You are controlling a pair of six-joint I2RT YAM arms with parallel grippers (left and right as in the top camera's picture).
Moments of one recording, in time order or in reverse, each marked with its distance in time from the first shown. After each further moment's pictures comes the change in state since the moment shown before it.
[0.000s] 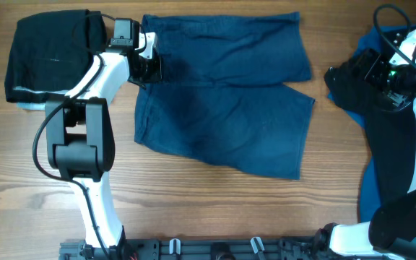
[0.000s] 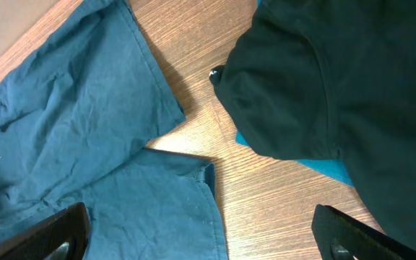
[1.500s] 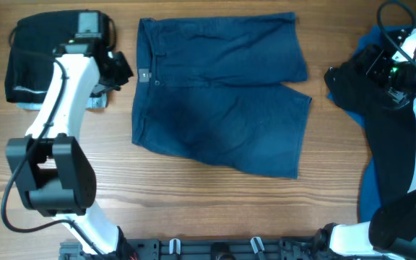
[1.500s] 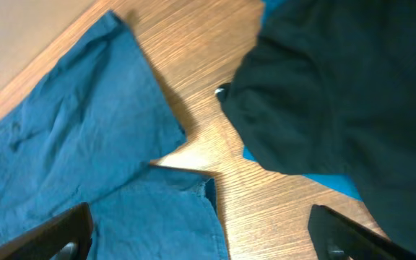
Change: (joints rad) left arm 0.102 -0.283 -0.015 -0.362 -0.308 -0.355; right arm 0.001 0.000 0.000 0.053 -0.018 0.030
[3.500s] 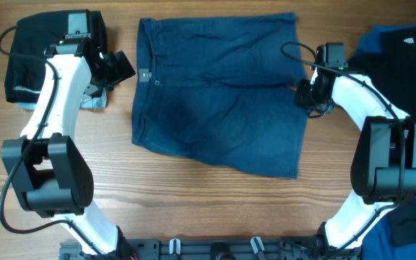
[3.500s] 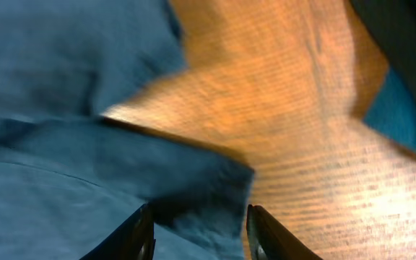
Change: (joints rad) left arm 0.031 0.000 -0.001 -0.008 0.000 -0.013; right arm 0.324 0.342 -0.225 0.265 0.269 0.034
